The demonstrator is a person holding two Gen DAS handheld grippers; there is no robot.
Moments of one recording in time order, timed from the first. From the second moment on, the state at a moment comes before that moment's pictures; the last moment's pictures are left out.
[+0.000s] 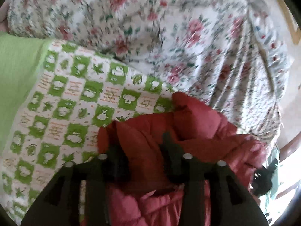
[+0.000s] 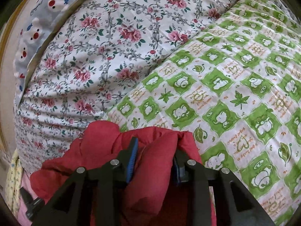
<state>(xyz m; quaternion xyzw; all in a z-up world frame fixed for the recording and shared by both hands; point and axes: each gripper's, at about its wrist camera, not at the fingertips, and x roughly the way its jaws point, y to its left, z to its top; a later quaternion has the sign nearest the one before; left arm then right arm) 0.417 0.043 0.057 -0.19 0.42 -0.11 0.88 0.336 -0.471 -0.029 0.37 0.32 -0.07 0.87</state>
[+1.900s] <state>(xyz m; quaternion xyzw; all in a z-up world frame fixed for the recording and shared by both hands) 0.359 -0.001 0.045 -0.04 0.42 -0.09 0.90 0.340 -0.395 -0.007 0.16 0.43 0.01 0.89</state>
